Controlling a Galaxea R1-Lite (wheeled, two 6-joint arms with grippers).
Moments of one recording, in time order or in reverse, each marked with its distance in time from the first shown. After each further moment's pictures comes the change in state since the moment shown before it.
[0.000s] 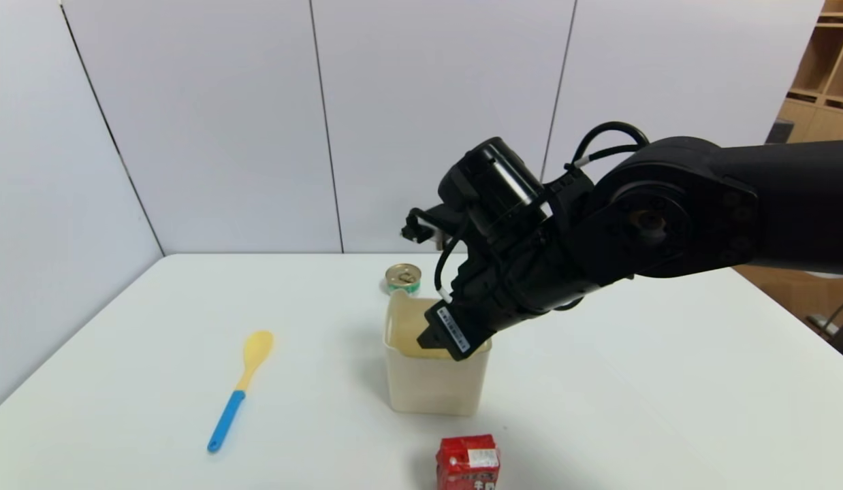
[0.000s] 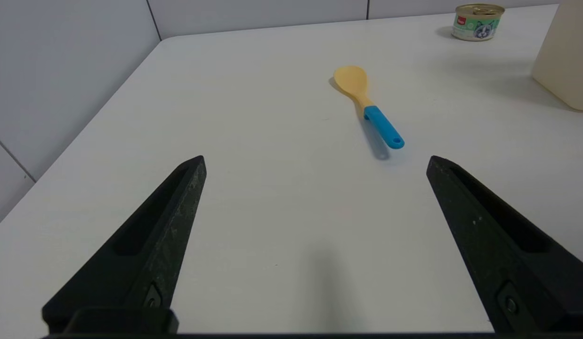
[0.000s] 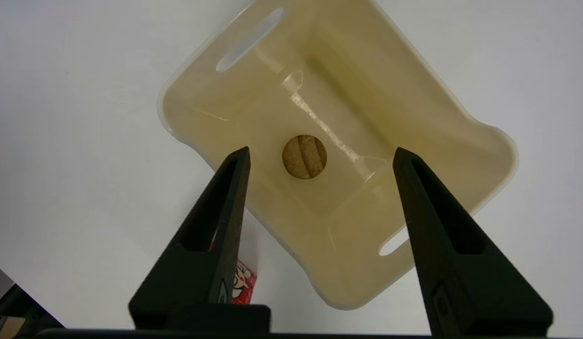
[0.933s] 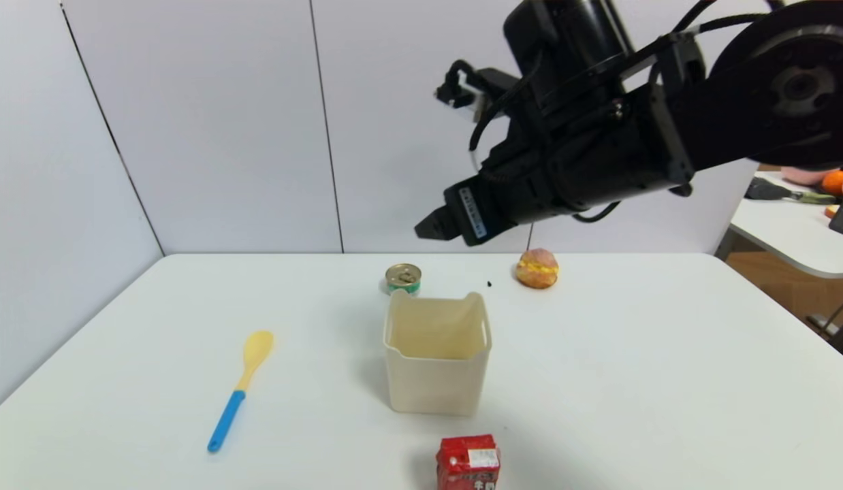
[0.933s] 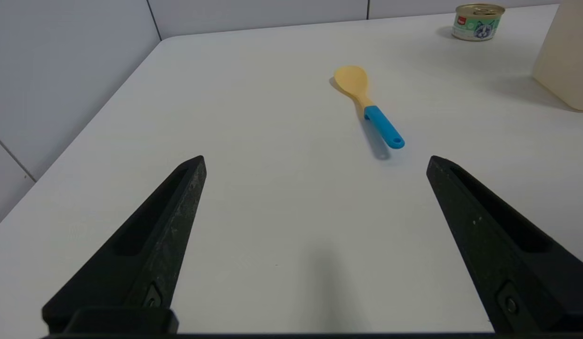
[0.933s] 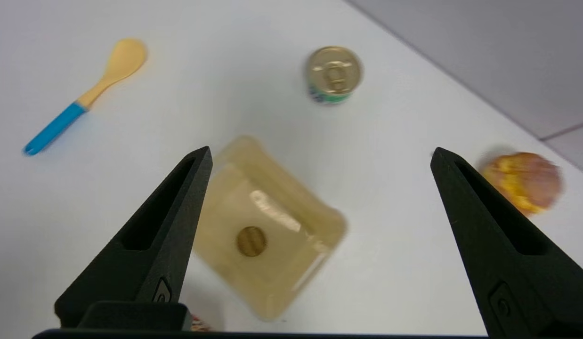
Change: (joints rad) left arm 0.000 0.000 0.000 0.000 0.000 0.000; right arm -0.060 -0.075 -0.245 -0.002 -0.151 -0.015
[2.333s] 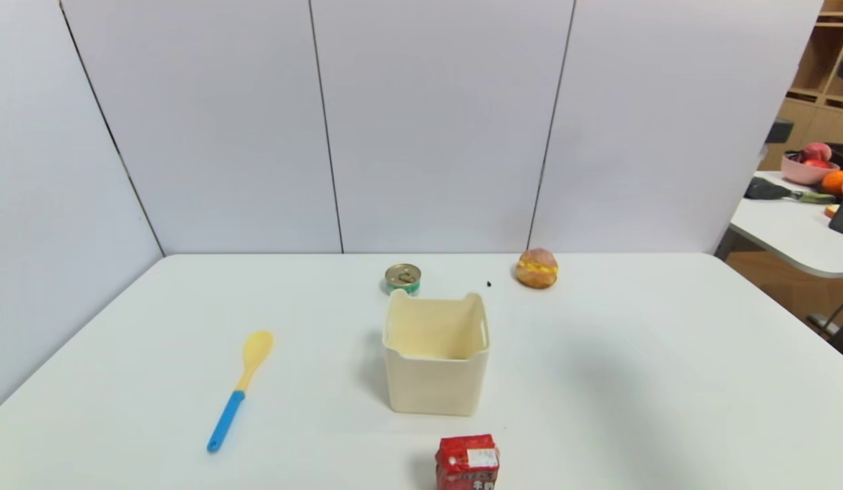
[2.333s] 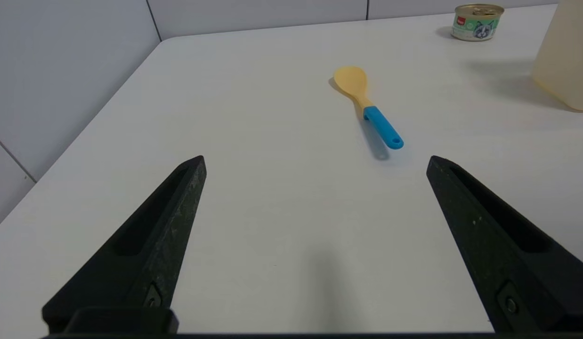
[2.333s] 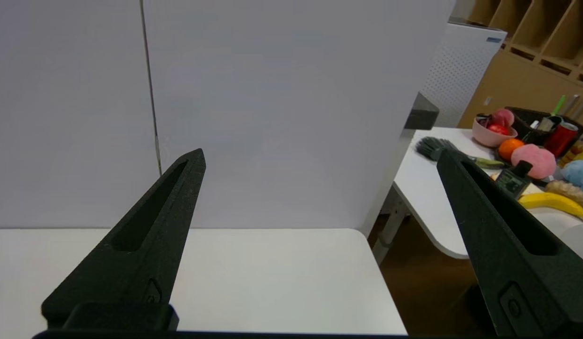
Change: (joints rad) left arm -0.001 0.000 0.000 0.000 0.000 0.000; right arm -0.736 -0.742 0.851 -0.782 0.004 -0.163
